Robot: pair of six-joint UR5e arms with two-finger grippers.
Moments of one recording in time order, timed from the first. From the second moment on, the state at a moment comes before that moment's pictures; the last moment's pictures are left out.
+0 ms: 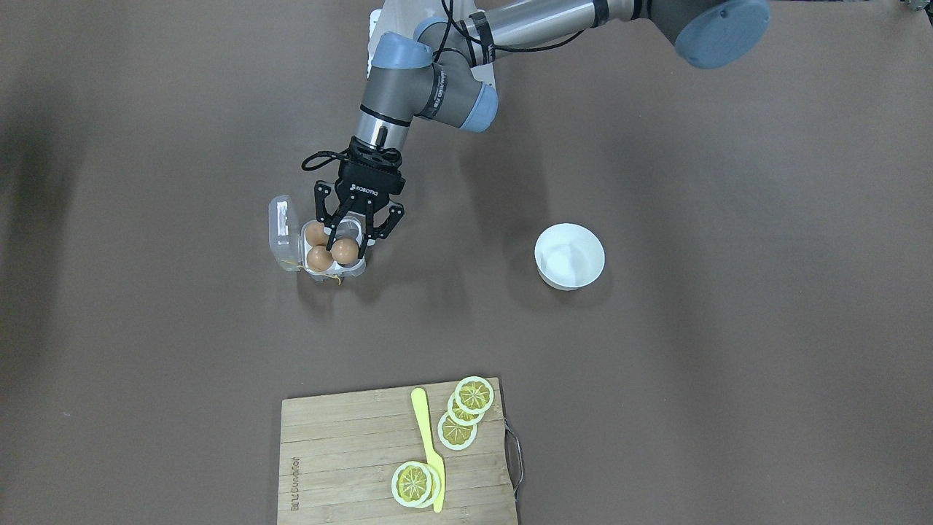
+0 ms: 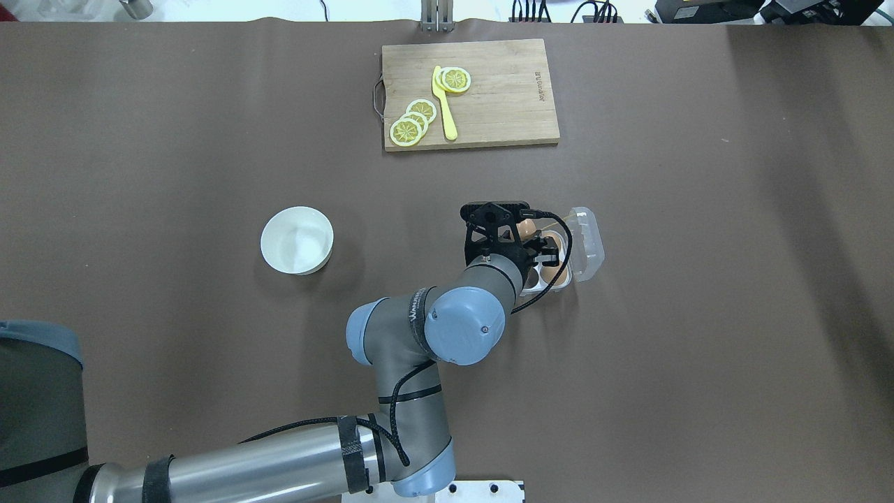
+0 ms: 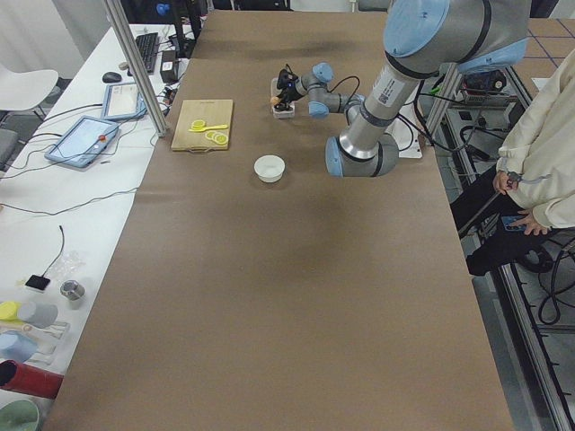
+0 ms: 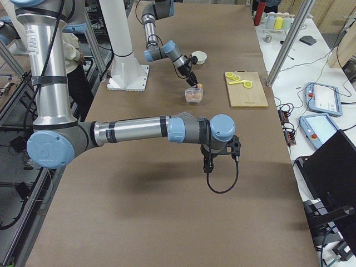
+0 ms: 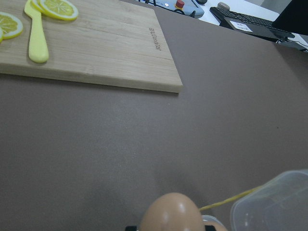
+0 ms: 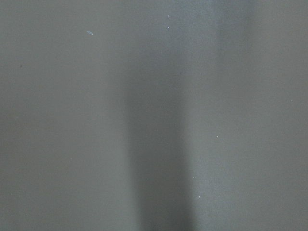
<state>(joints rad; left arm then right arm) -0.29 -2.54 -1.18 -2.31 -1.16 -1.29 1.53 -1.51 1.66 -1.74 2.52 -0.01</state>
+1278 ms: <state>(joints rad) -0.31 -2.53 -1.24 -2.31 -1.13 -1.28 1.52 -1.49 1.66 -1.74 2.52 0.00</state>
